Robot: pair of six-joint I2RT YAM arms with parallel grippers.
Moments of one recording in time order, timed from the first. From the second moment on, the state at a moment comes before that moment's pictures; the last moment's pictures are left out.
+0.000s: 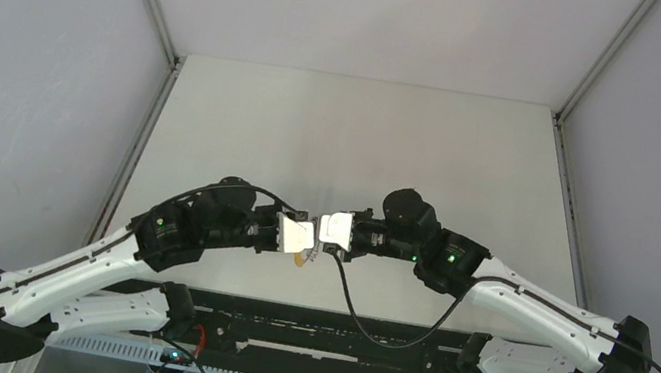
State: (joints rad) left arm -0.97 0.82 0.88 -0.55 0.11 0.57; right arm 1.04 1.13 0.94 -0.20 -0.31 -0.69
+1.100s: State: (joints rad) left arm -0.97 0.80 0.88 -0.56 0.08 0.57; right arm 1.06 1.15 0.98 -0.23 -0.27 -0.70
